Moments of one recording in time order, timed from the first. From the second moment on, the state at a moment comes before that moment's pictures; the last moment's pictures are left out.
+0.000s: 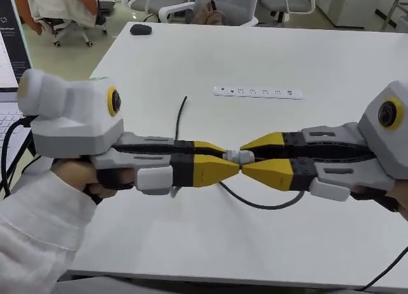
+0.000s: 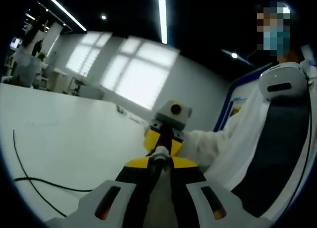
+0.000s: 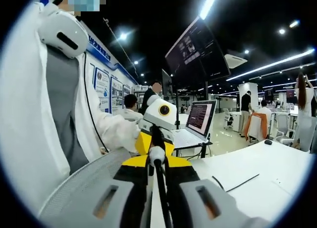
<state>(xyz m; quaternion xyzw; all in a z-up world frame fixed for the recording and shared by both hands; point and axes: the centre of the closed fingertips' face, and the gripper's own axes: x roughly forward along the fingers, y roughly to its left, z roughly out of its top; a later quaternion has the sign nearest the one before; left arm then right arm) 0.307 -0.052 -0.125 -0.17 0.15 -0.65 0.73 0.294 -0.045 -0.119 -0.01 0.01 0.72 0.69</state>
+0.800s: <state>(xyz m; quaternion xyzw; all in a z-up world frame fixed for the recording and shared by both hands) 0.314 -0.050 -0.107 -0.09 0.01 -0.63 0.77 0.304 -0.055 -0.117 -0.01 -0.01 0.70 0.72</state>
